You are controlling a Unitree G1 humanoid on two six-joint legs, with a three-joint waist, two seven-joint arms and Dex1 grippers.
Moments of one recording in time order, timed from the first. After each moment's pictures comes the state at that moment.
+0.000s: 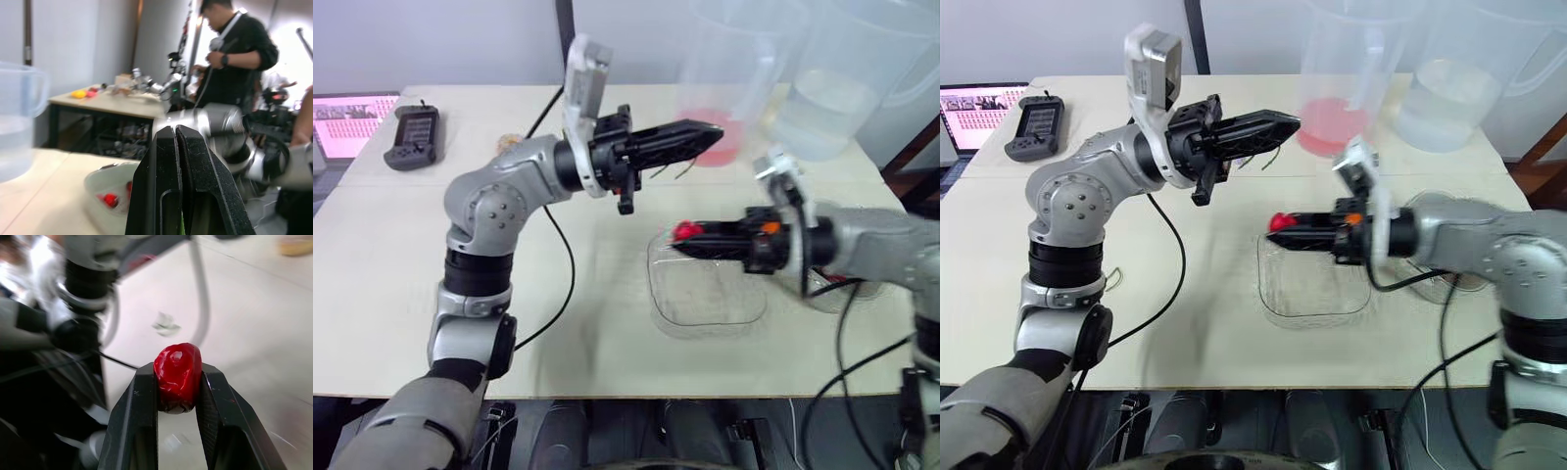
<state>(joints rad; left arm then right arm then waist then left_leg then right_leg) -0.93 0.33 0.02 -0.08 -0.87 0.79 -0.94 -0.57 -1.04 -0.20 -0.36 1.19 1.16 0.72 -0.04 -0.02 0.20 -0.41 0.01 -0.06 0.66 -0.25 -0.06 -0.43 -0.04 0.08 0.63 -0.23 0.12</state>
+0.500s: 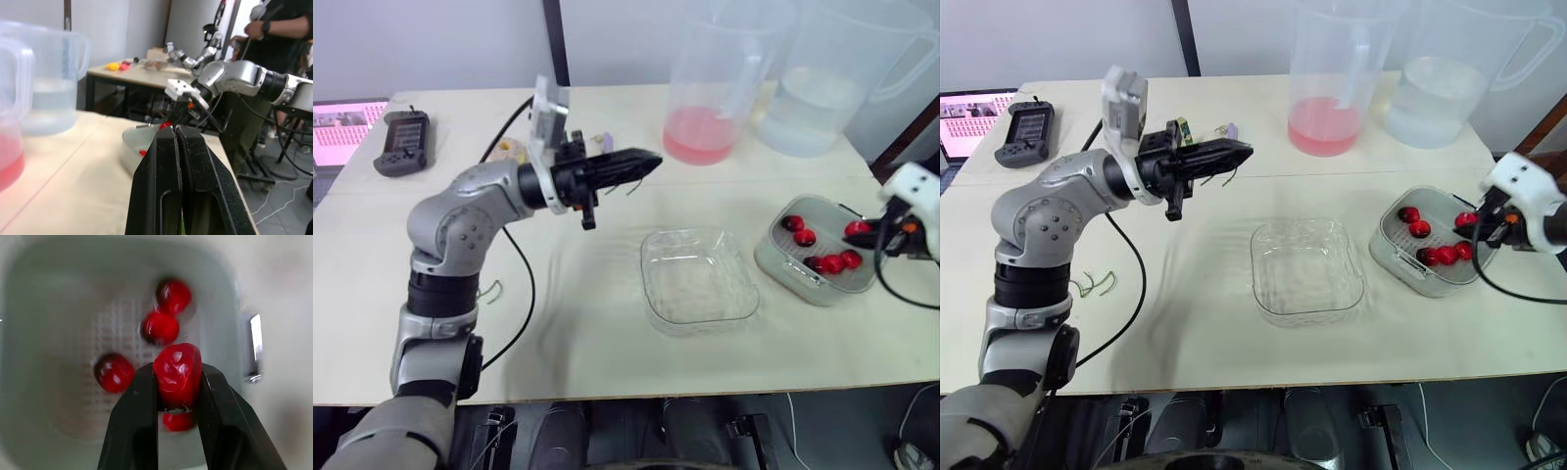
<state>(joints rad) -0.77 0.45 0.03 -0.14 -0.81 0.75 -0.95 -0.43 -1.33 0.09 0.30 0.30 0.46 1.08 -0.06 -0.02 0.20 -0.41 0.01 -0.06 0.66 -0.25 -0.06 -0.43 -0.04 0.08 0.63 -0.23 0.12</state>
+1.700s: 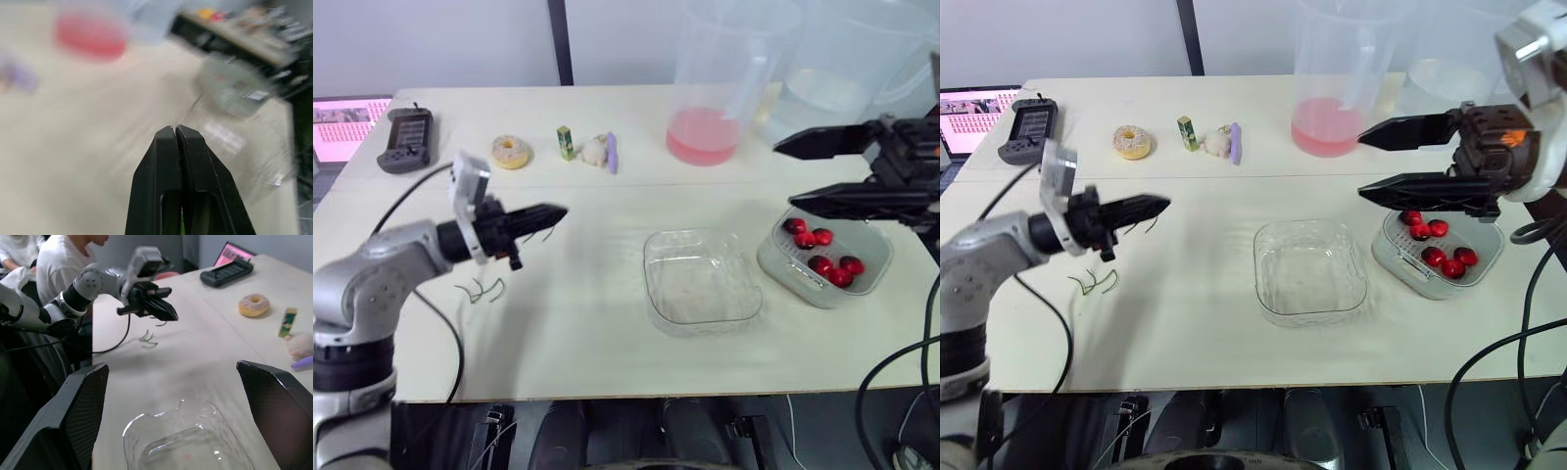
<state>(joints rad) -0.27 0.77 0.26 -0.25 -0.84 0.90 -0.84 -0.76 -1.14 -0.27 -0.19 1.00 1.06 1.27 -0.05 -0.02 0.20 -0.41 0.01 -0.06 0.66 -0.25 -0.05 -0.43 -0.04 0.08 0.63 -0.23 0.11</state>
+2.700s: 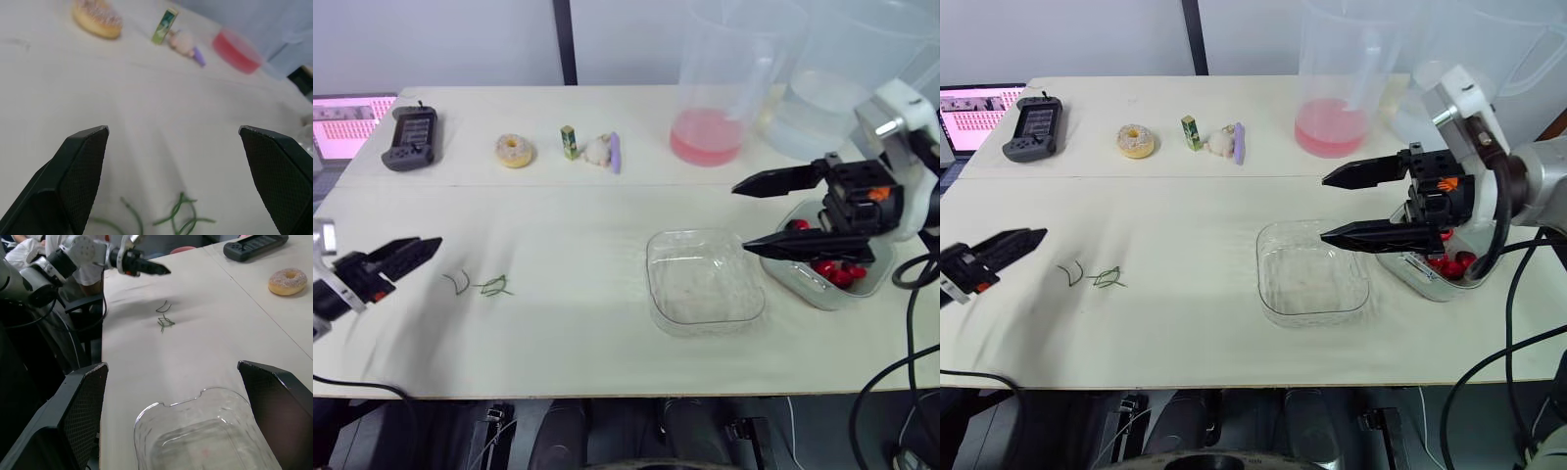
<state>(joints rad) -0.12 0.90 0.65 0.11 -0.88 0.84 -0.95 -0.65 -1.13 -0.25 -0.33 1.03 1.04 1.18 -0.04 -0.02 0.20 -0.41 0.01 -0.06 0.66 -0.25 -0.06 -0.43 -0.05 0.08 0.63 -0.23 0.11</state>
